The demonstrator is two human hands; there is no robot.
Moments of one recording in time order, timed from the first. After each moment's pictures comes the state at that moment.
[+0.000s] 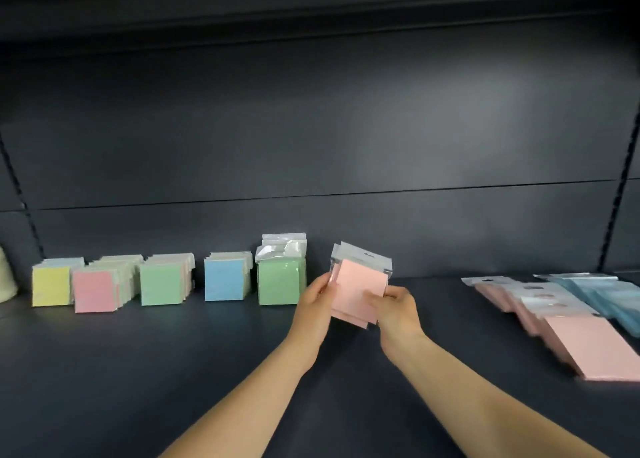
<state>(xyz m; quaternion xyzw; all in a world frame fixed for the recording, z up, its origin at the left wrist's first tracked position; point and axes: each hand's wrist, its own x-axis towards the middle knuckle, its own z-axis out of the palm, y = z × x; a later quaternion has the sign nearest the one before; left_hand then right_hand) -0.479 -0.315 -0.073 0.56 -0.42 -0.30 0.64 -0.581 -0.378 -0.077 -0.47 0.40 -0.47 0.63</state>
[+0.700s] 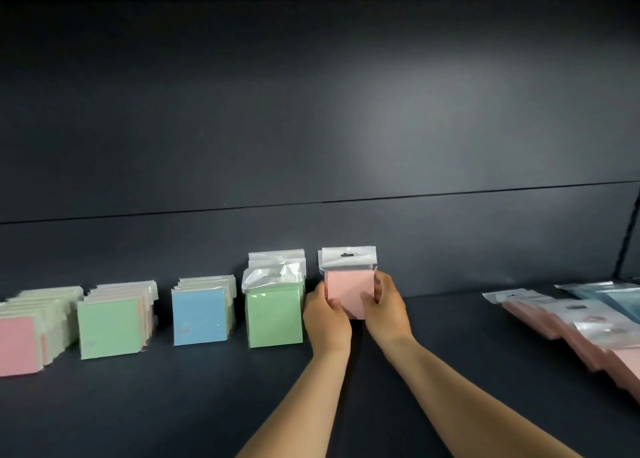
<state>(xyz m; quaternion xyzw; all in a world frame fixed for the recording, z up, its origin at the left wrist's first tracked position) -0.431 -0.423 -0.102 0.73 -0.38 -0.10 0.56 -0.512 -0.454 -0.095 -0.64 0.45 -0.47 0.40</state>
